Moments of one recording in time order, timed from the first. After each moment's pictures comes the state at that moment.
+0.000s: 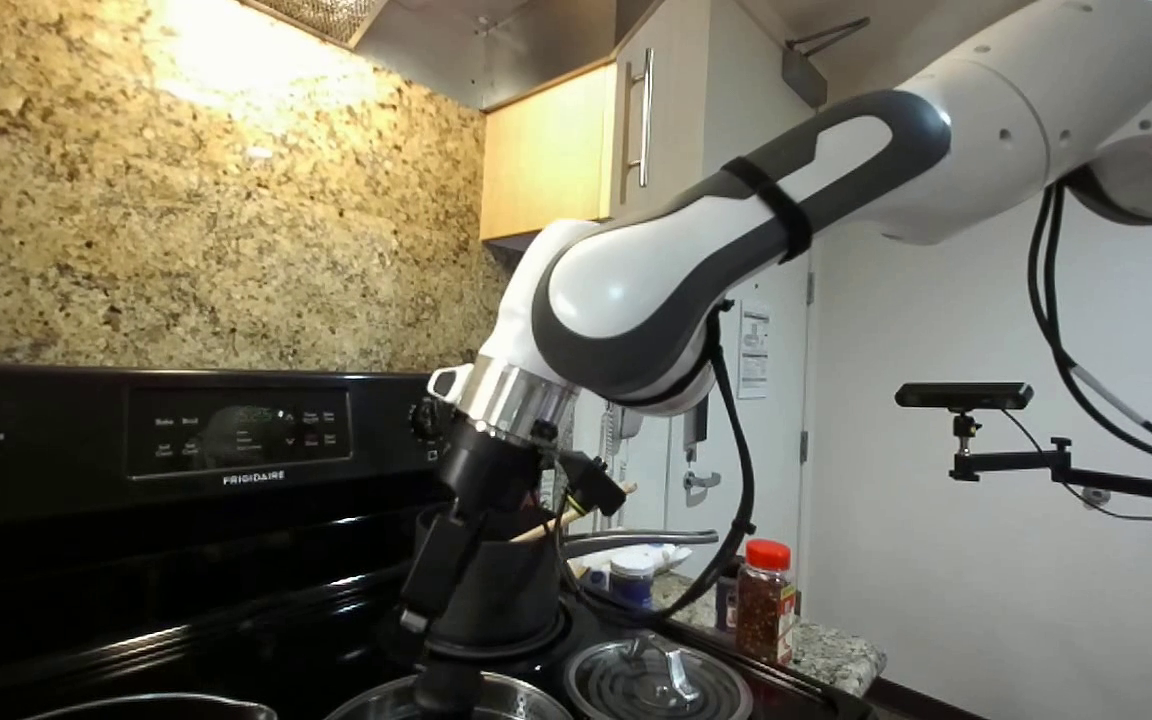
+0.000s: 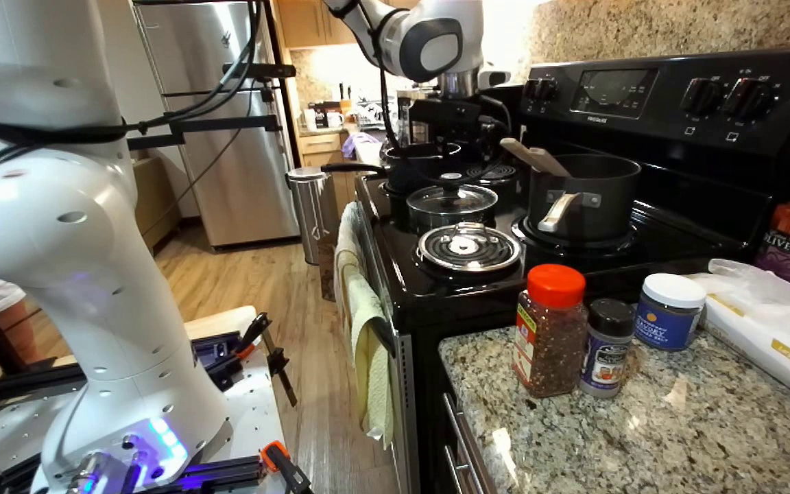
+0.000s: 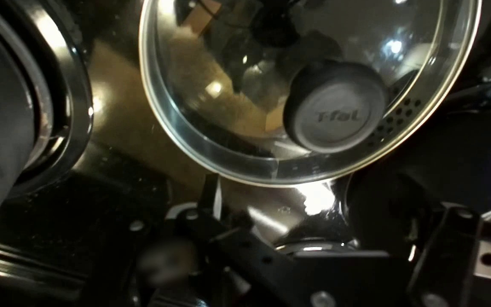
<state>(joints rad) 0.08 0.17 0.16 -2.02 0.26 2.51 -0.42</state>
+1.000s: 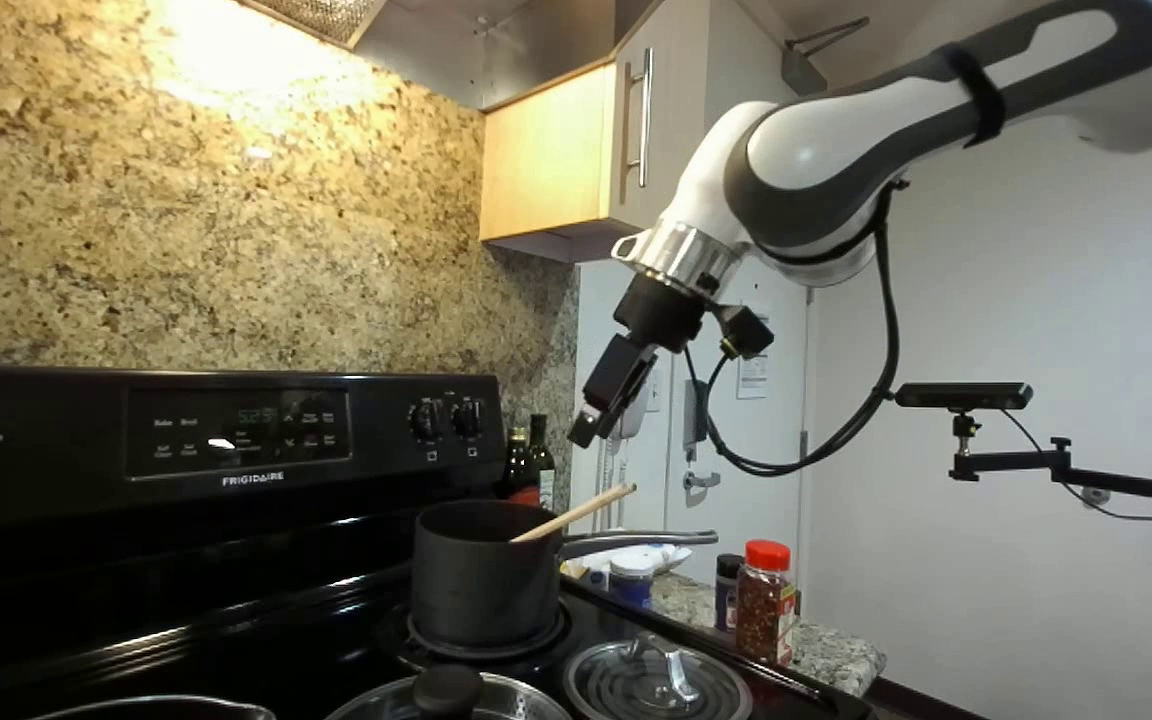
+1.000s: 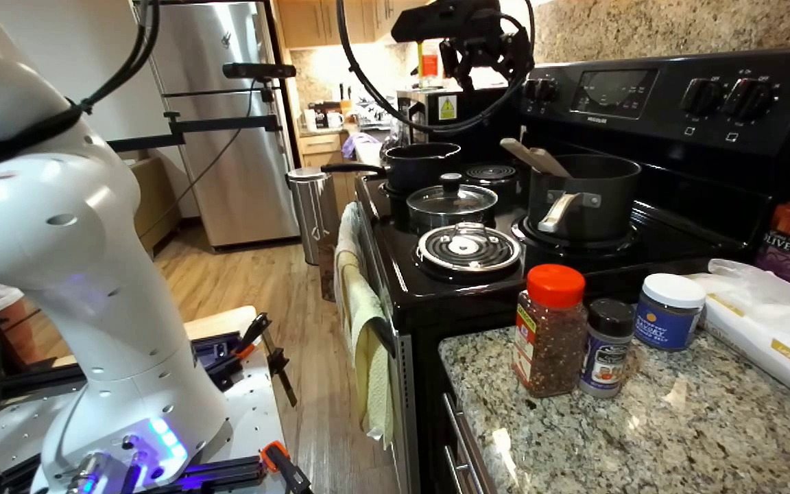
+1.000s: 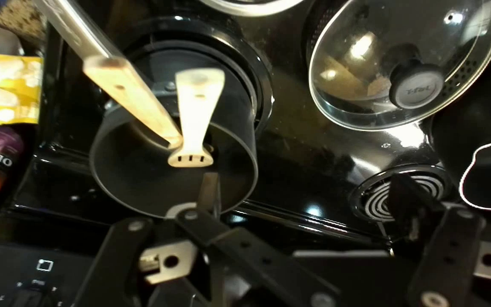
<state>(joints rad) 0.03 -0.30 -0.03 -2.26 0.18 2.42 -0.30</state>
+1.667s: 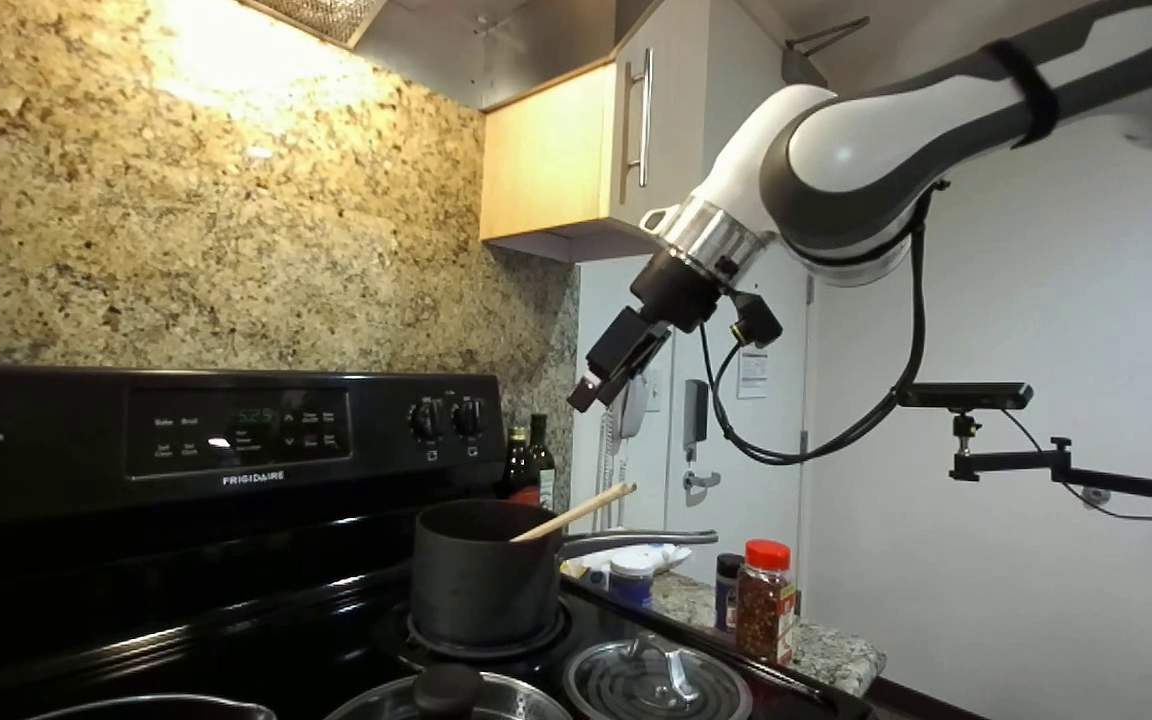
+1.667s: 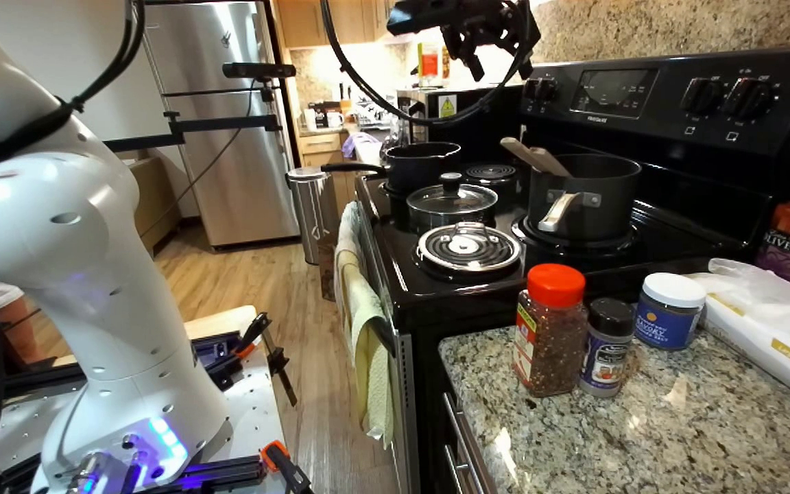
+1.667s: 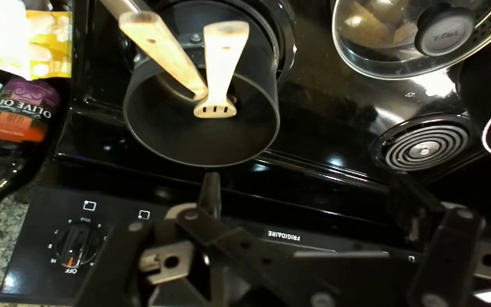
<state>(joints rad) 0.05 -0.36 -0.04 -2.32 0.13 2.59 -0.24</state>
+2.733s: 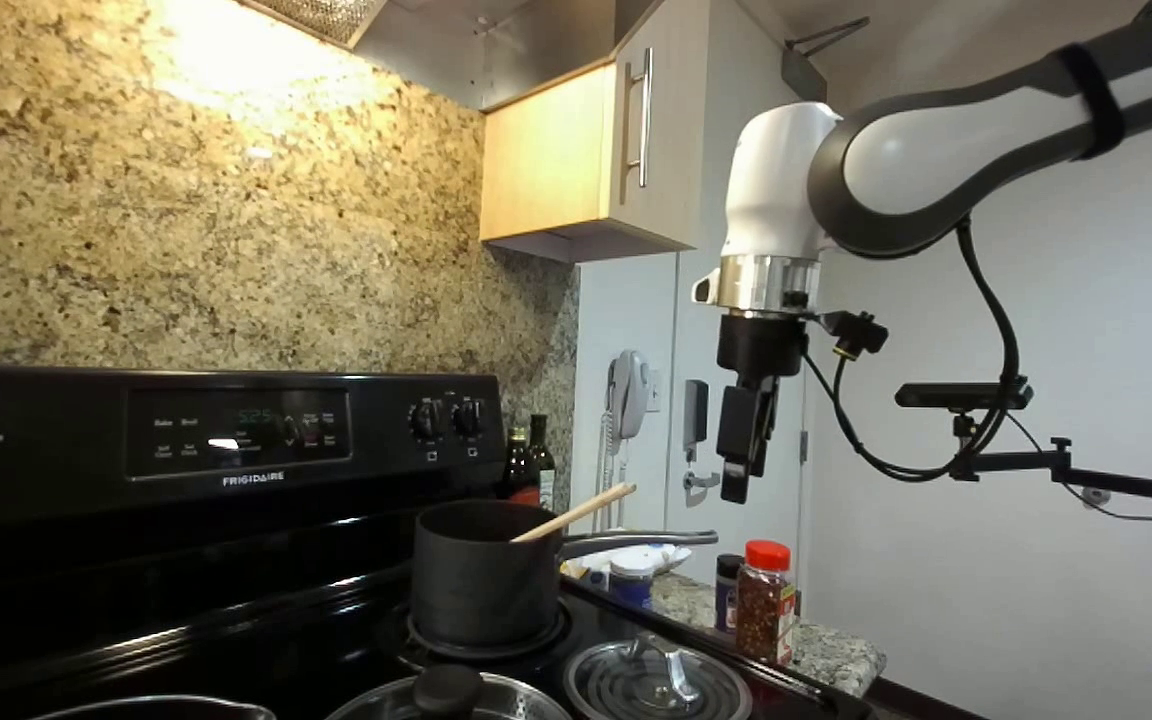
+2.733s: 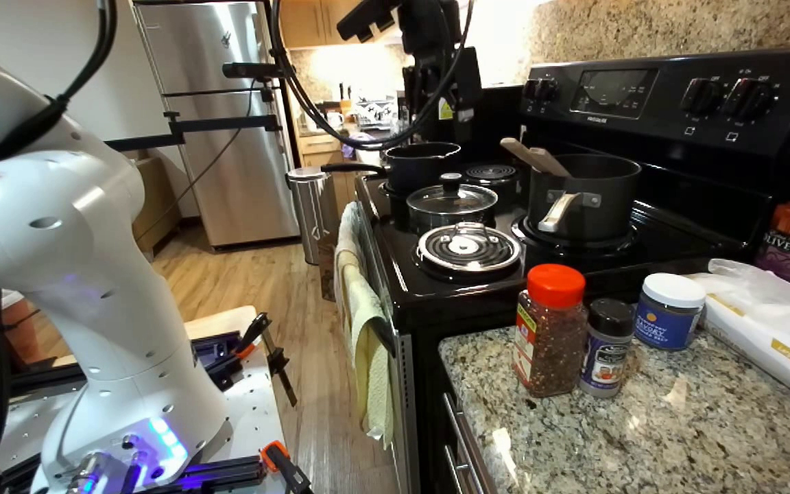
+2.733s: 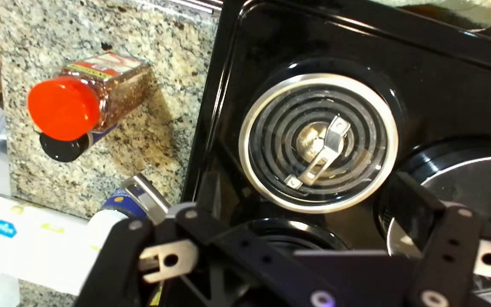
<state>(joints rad) -0.05 -0.46 0.00 -2.36 -0.10 2.01 0.02</state>
